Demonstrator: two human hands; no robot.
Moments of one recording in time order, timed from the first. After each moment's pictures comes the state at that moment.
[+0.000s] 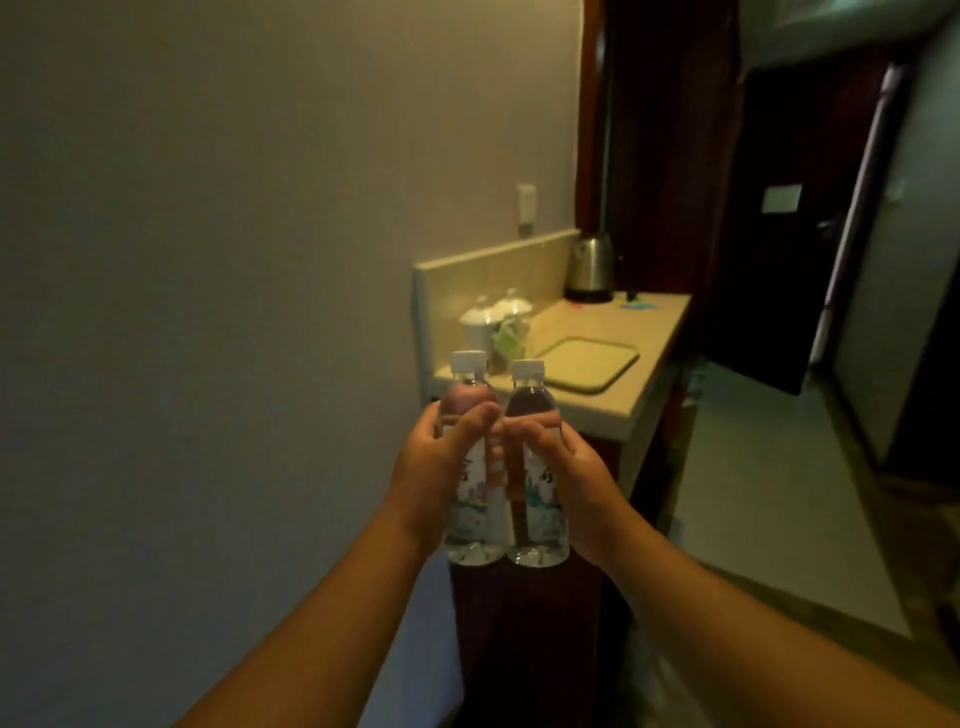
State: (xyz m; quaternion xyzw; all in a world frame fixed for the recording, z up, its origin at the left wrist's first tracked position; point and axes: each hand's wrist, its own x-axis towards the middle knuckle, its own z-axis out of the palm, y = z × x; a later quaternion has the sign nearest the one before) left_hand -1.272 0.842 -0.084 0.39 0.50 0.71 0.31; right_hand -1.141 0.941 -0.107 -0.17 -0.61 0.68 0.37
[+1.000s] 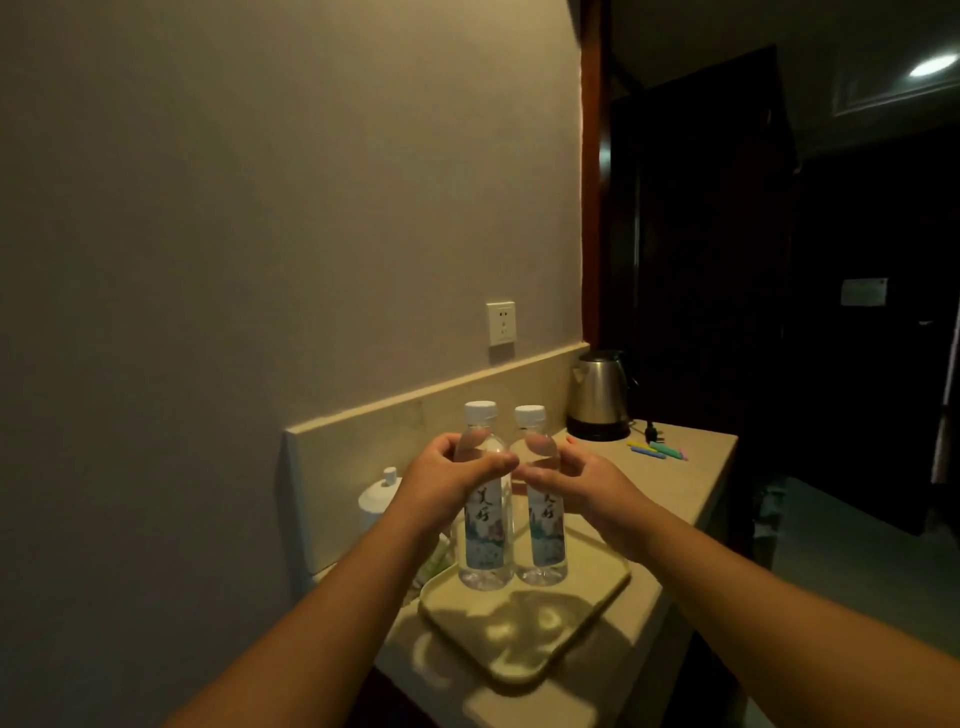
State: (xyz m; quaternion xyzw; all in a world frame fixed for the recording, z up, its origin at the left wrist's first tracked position) left_hand -1.338 1.208 0.012 0.39 0.64 0.64 0.17; right_hand -1.200 1.355 -0.001 -0.11 -0.73 0.61 0.28
